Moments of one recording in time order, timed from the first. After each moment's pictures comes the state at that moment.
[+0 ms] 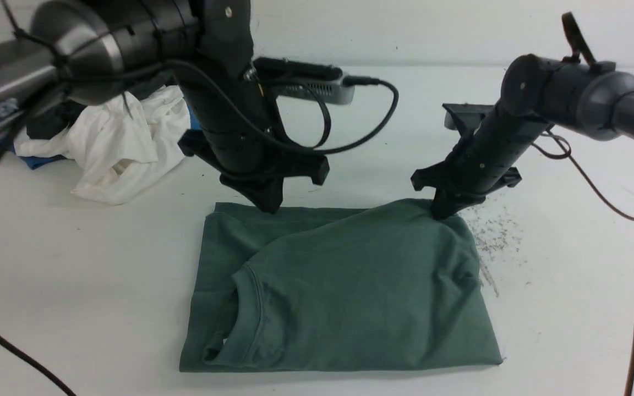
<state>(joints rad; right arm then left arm) 0.22 2.27 -1.84 0.28 1.04 -0.16 -0.47 1.82 -1.71 -0.13 1.23 -0.06</state>
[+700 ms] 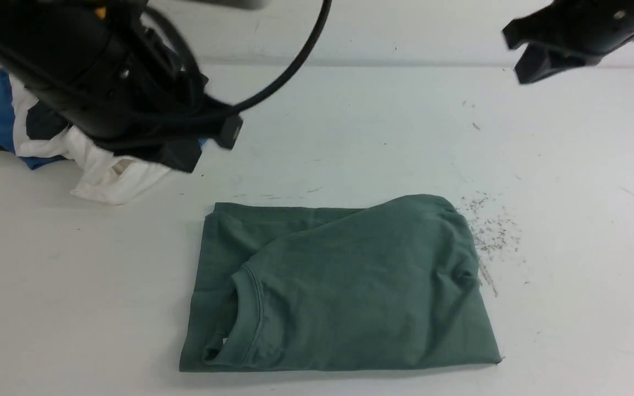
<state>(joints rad) 0.15 1.74 -1.88 0.20 1.24 -0.16 -0.48 1.34 -1.44 -0.04 1.24 -0.13</state>
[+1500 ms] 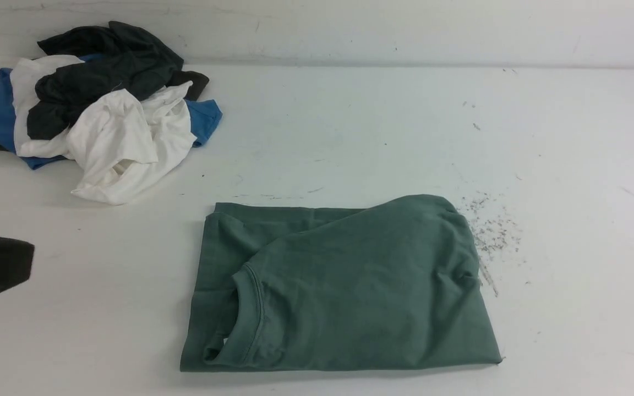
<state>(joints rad) 0.12 0.98 -1.55 0.16 1.08 -0.16 -0.48 0.70 -1.01 -0.03 1.07 -0.20</state>
